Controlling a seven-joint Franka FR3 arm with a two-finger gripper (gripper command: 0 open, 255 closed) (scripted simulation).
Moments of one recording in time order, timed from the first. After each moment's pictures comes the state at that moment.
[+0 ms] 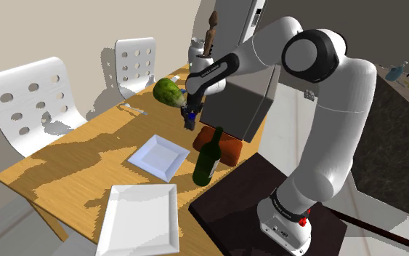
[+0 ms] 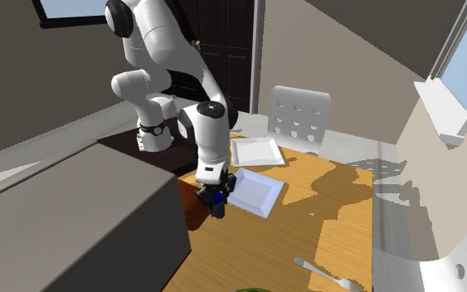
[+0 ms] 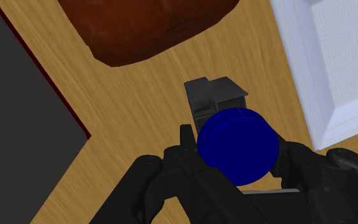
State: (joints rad) arm -0.02 0.40 -0.01 -2.06 0.02 2.45 -0.01
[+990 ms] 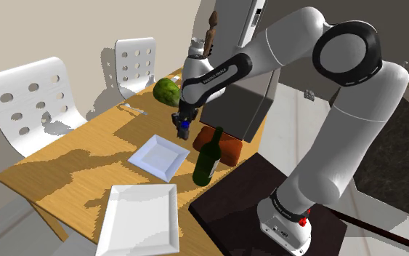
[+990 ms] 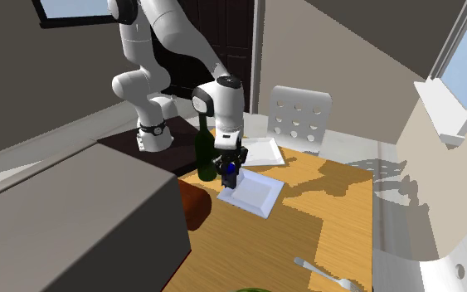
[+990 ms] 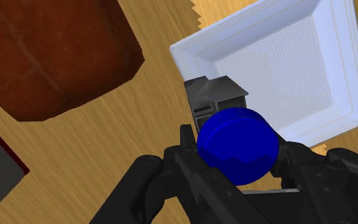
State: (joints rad) arm 0.11 0.21 0.04 -2.25 0.00 2.46 0.19
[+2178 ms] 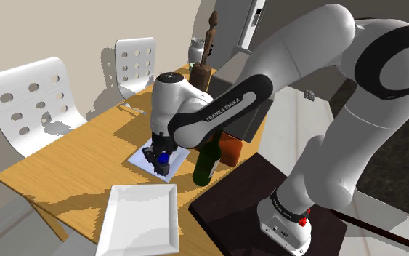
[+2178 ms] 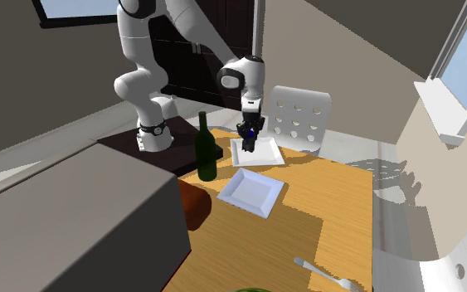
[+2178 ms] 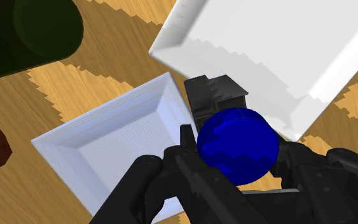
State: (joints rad) arm 0.38 0.09 0.23 -2.38 -0.03 2.47 0.66
